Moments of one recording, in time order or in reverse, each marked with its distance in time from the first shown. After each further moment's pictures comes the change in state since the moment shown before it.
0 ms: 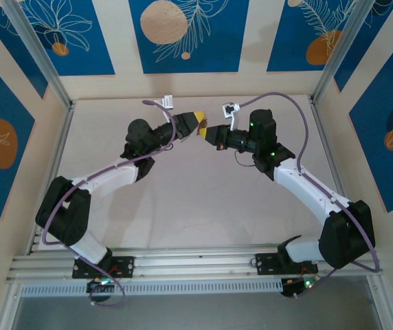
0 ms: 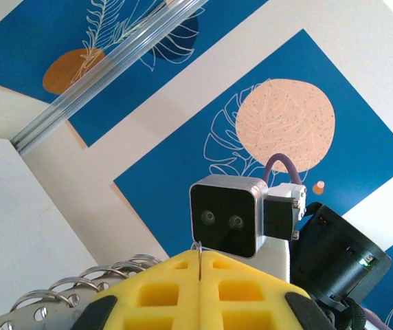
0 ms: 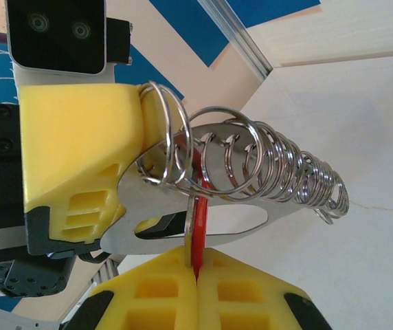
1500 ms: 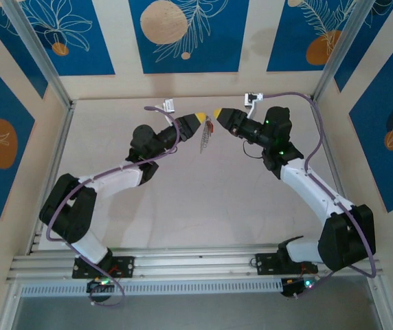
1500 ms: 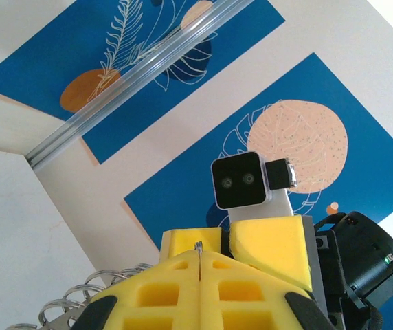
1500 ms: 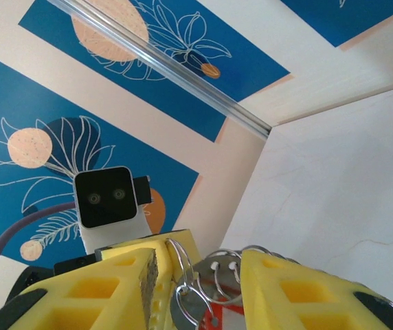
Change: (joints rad) left arm -0.034 0.032 -0.039 0.082 -0.125 0.000; right arm -0.102 -0.011 -0.019 0.202 0.061 0.375
